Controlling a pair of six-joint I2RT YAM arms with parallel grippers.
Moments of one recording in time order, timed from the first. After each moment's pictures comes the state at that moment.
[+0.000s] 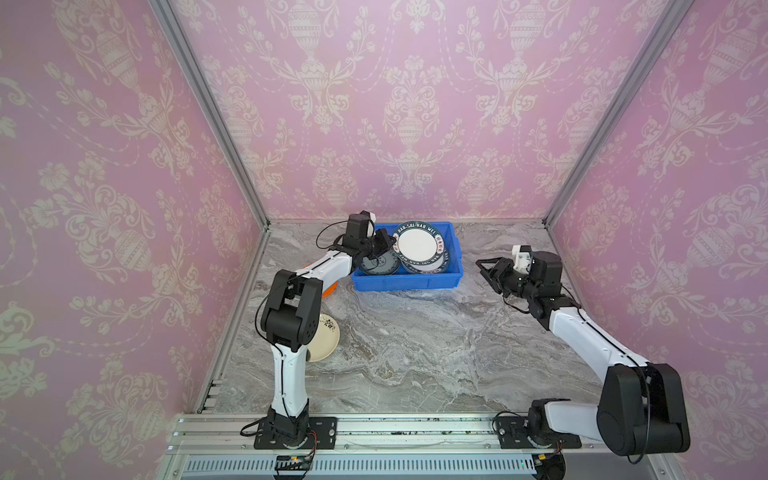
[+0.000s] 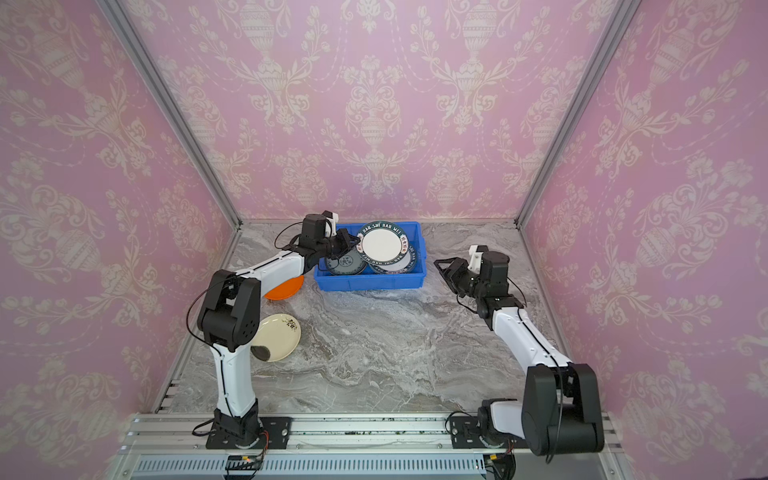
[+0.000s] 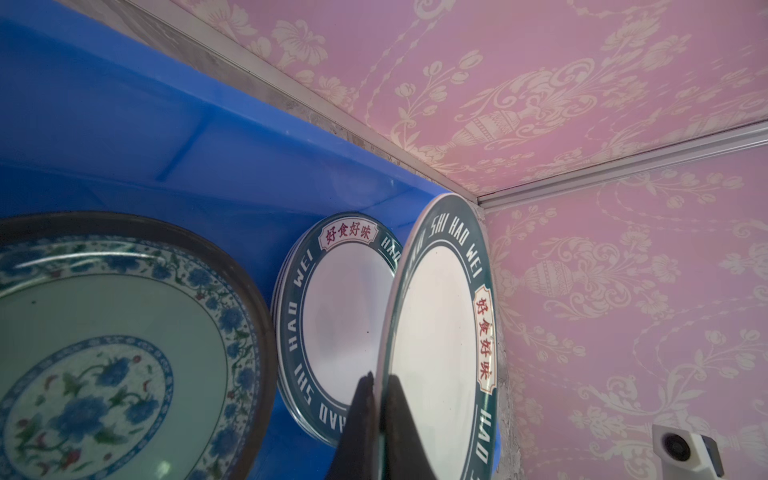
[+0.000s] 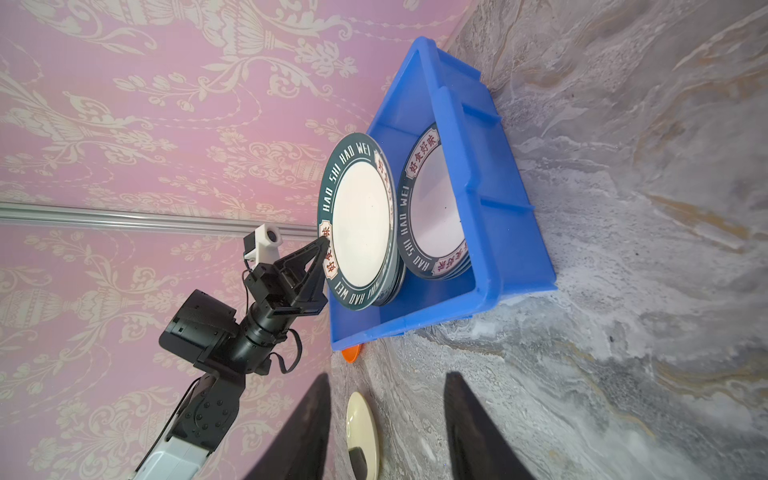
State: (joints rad) left arm -0.30 2.08 1.51 0.06 0.44 -0.84; right arm 0.00 1.30 0.76 0.11 -0.57 1.02
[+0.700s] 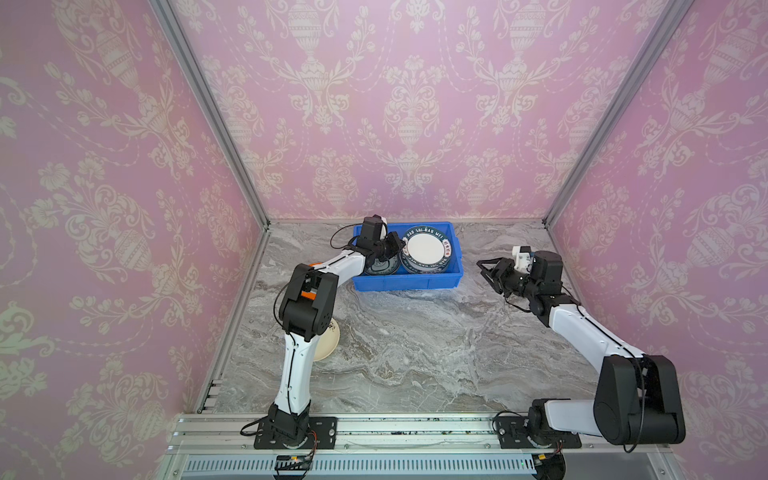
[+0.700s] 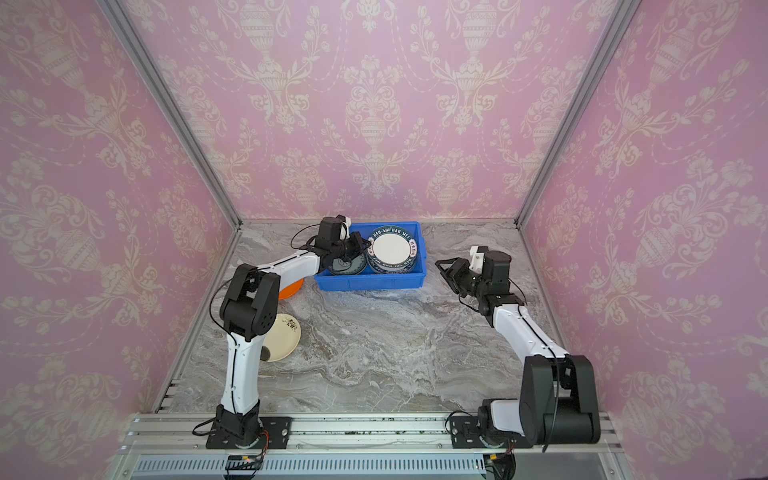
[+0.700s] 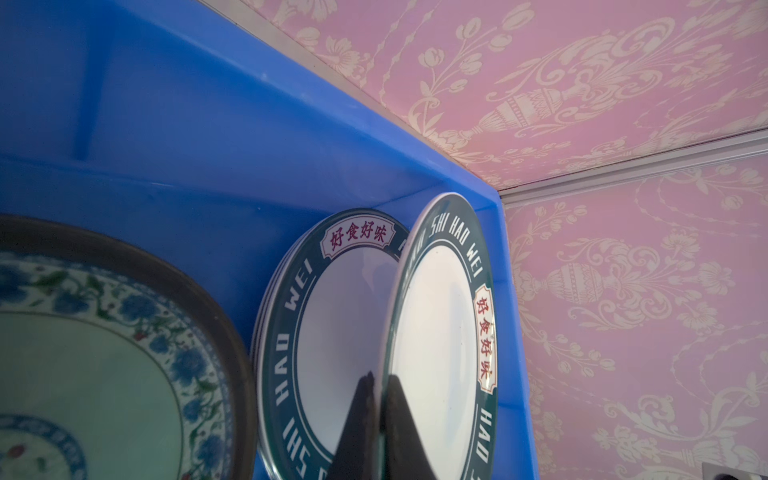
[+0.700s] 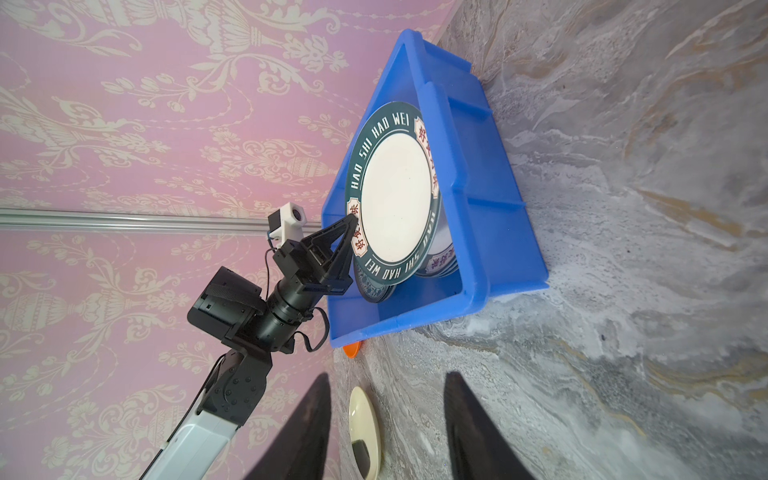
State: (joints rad) left arm -0.35 2.22 1.62 0.06 0.40 -0.86; right arm -0.03 1.34 0.76 0.12 -0.63 1.02
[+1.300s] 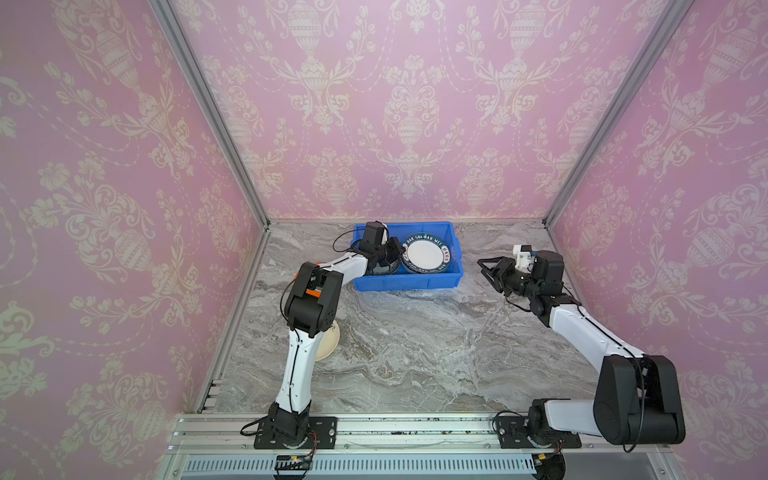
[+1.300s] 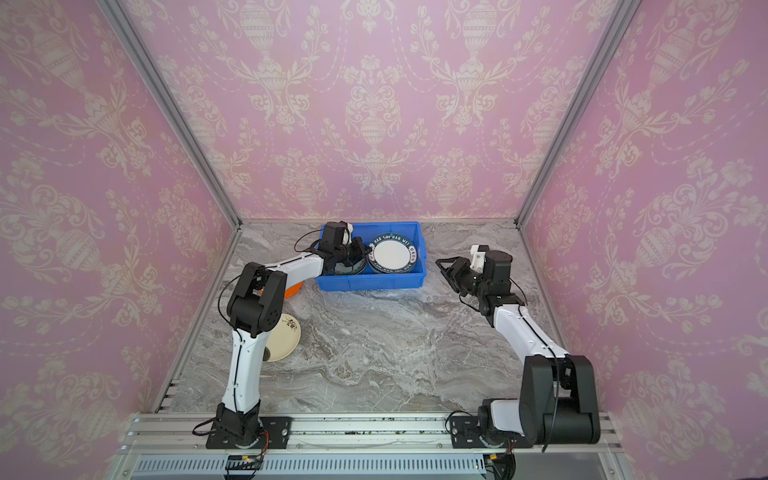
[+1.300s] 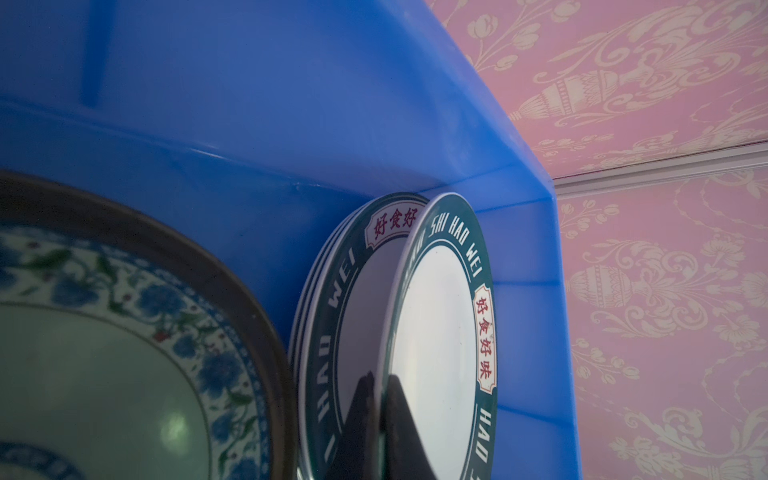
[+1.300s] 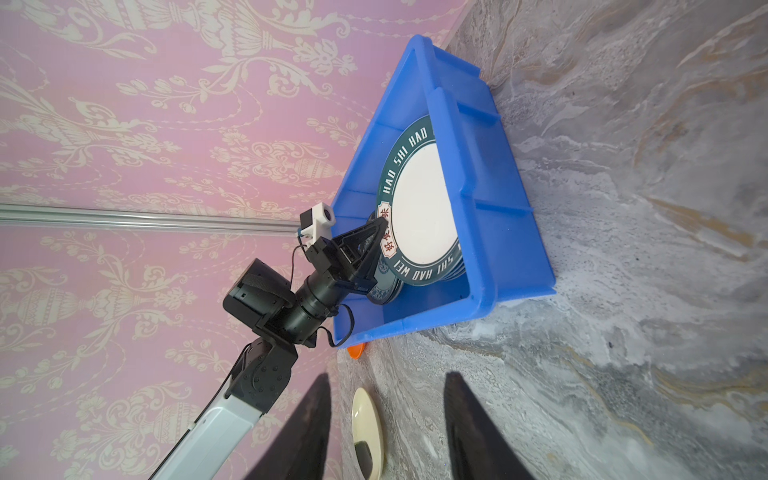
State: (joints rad) left arm -0.36 2.27 1.63 0.05 0.40 -0.88; right arm -0.03 1.34 0.76 0.15 -0.64 1.03
